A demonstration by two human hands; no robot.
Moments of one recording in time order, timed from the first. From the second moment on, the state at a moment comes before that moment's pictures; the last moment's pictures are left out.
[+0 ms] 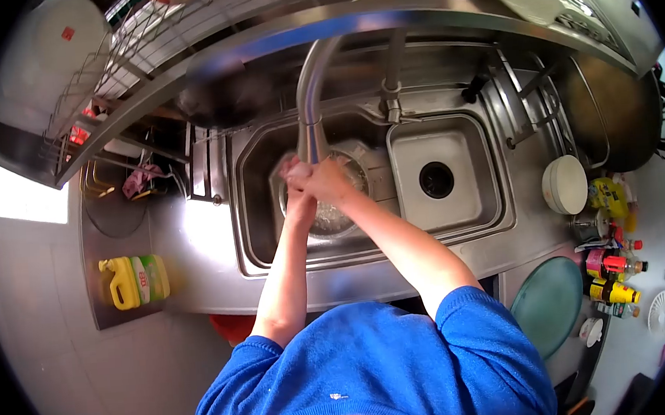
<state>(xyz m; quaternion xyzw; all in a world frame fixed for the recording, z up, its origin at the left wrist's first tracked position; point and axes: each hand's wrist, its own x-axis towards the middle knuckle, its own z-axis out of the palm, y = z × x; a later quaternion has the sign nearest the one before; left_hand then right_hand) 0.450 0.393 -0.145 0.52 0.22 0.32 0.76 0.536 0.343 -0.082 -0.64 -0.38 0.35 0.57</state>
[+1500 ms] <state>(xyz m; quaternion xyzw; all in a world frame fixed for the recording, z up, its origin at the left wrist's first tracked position) 0.389 0.410 -0.126 0.31 0.19 0.35 0.86 0.759 0.281 -0.110 -0.86 -0.25 0.09 0.43</state>
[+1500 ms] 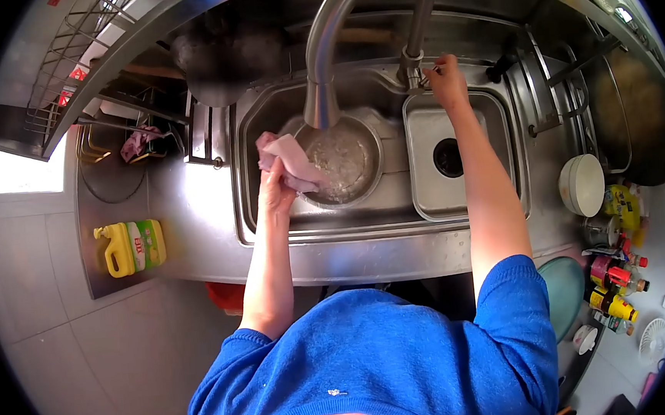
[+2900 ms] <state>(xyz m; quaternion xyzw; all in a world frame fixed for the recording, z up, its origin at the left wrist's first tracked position) 0.273 0.428 -0.117 0.30 0.17 0.37 0.86 0.539 0.208 0.002 -0.71 -0.67 -0.04 0.22</state>
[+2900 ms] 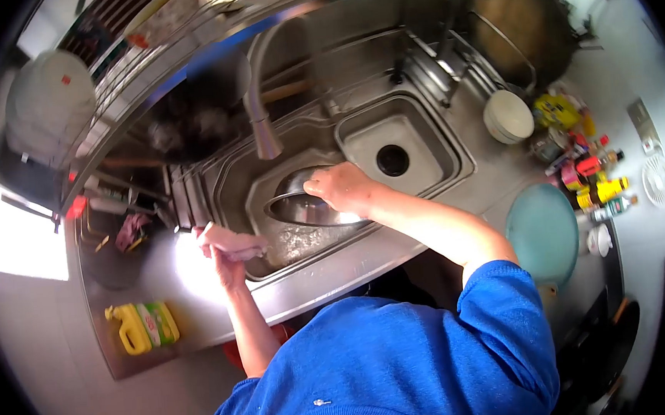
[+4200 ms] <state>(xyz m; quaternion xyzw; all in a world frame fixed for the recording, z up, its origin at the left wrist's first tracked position) 0.585 -0.206 -0.073 0.30 0.03 -0.33 0.89 0.471 -0.357 -0.074 -0.72 0.15 -0.10 0.67</state>
